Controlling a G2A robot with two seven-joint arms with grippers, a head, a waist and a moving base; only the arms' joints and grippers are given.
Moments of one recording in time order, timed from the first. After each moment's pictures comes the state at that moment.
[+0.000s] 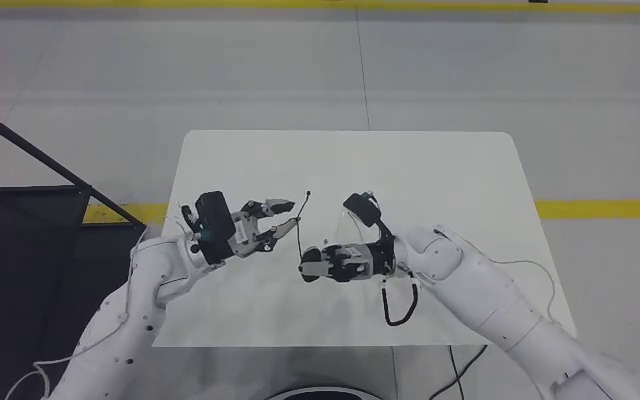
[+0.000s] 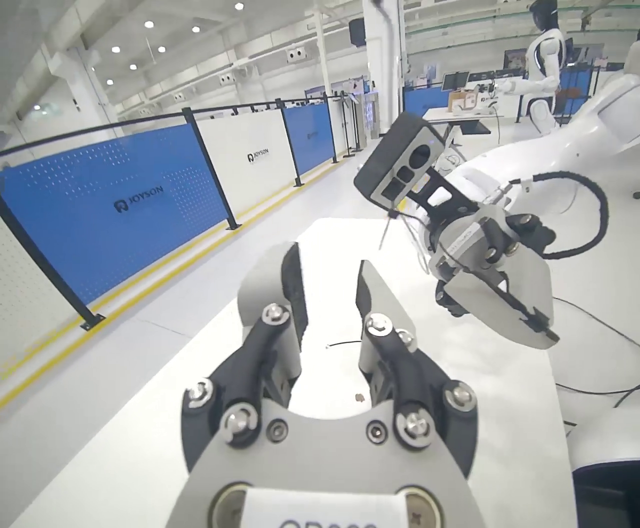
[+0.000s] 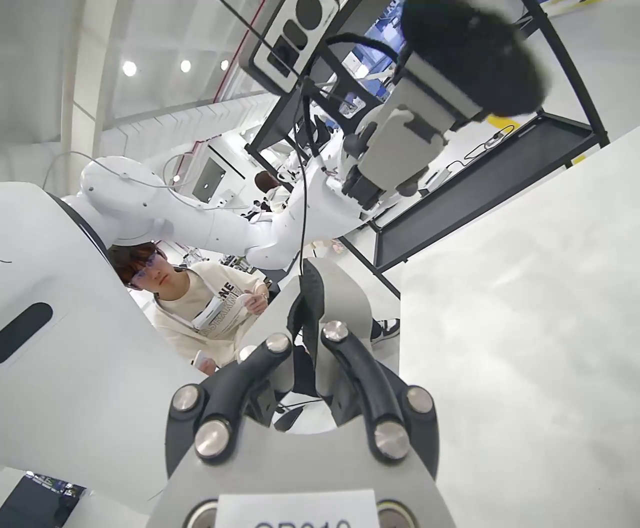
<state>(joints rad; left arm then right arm) 1.23 -1.01 -1.31 -1.71 1.35 -0.77 0.41 -0.63 -1.11 0.52 -1.29 0.50 -0.97 0.85</state>
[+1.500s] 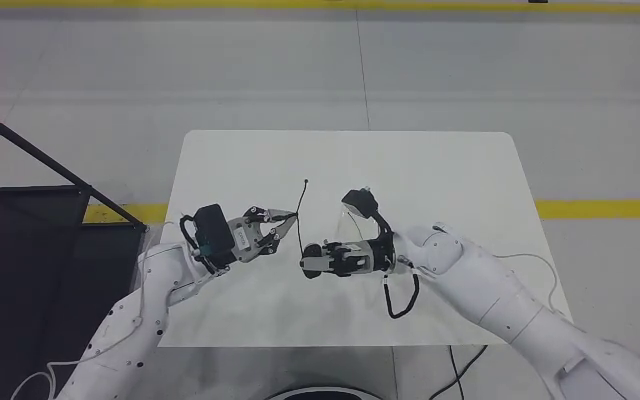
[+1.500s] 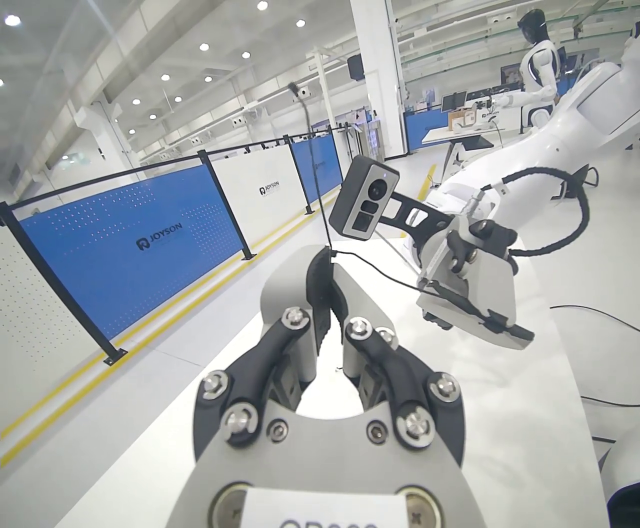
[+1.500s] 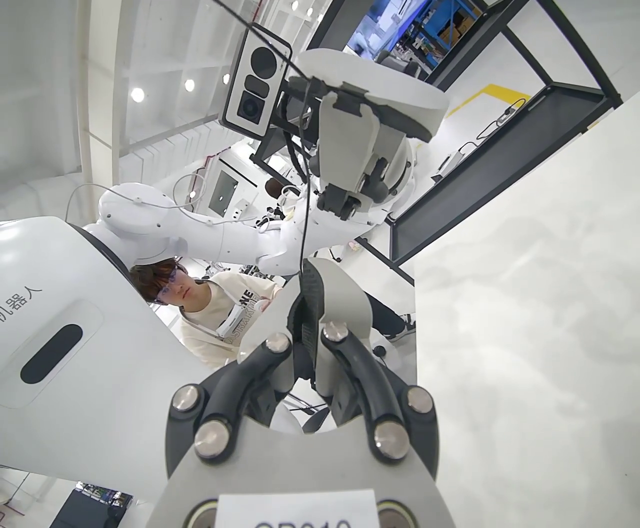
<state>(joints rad) 1.23 -1.02 -1.28 -1.68 1.45 -0.71 0.57 -0.55 -1.10 0.40 -1.25 0.66 -0.93 0.89</state>
